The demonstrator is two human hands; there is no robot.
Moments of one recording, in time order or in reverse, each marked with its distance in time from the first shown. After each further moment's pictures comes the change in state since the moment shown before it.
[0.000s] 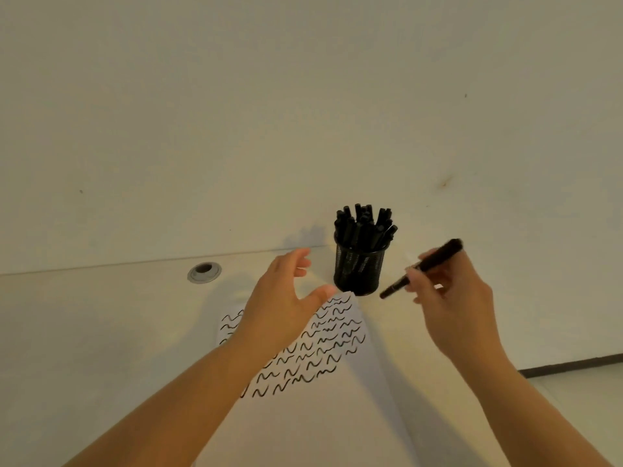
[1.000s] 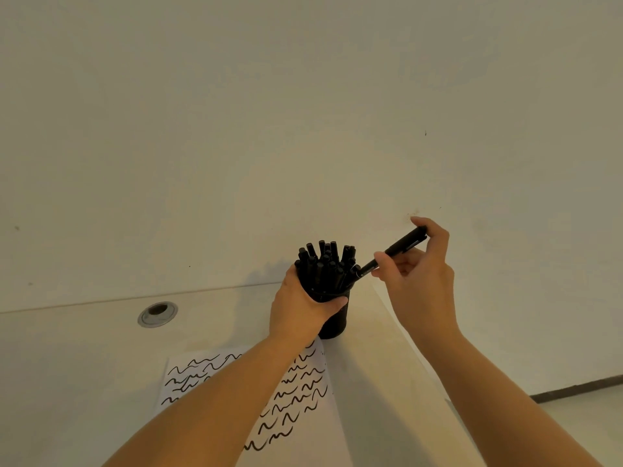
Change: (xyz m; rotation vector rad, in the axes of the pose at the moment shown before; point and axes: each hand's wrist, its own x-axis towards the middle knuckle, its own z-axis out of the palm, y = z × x) left_hand 0.092 -0.004 0.098 -0.162 0.165 -0.153; right_hand 0.078 0.013 0.004 0.153 0.086 -0.067
